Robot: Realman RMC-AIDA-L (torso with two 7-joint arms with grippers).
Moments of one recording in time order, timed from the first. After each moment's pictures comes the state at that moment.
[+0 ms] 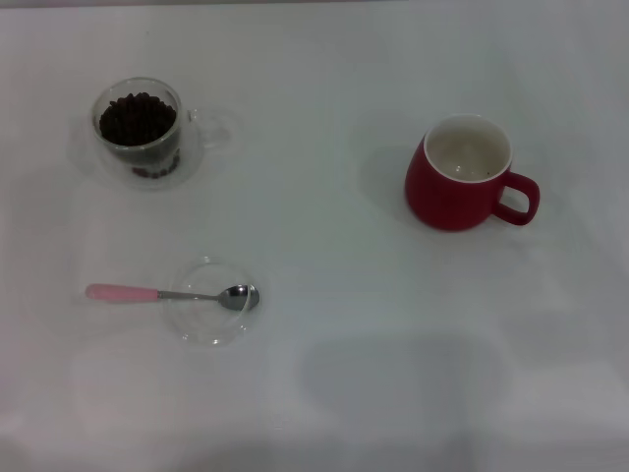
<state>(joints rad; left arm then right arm) -0.43 -2.08 0.15 0.00 0.77 1.56 -0.13 0.25 2.02 -0.96 0.01 -0.36 -1.86 0.35</state>
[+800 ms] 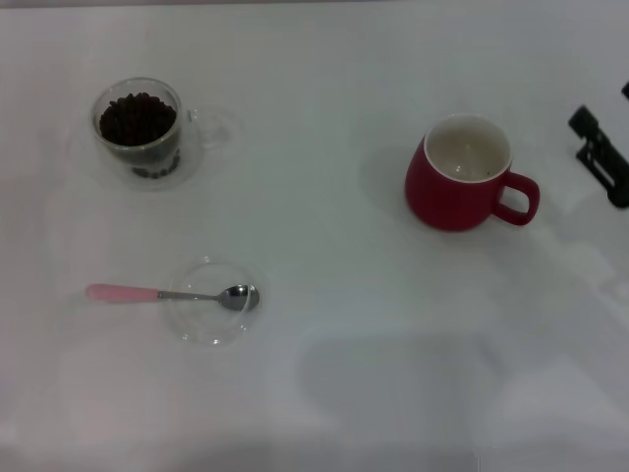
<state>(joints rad) -0.41 -2.08 0.16 0.00 0.78 1.47 -0.12 0.22 2.01 -1.47 0.01 -0.38 -1.64 0.35</state>
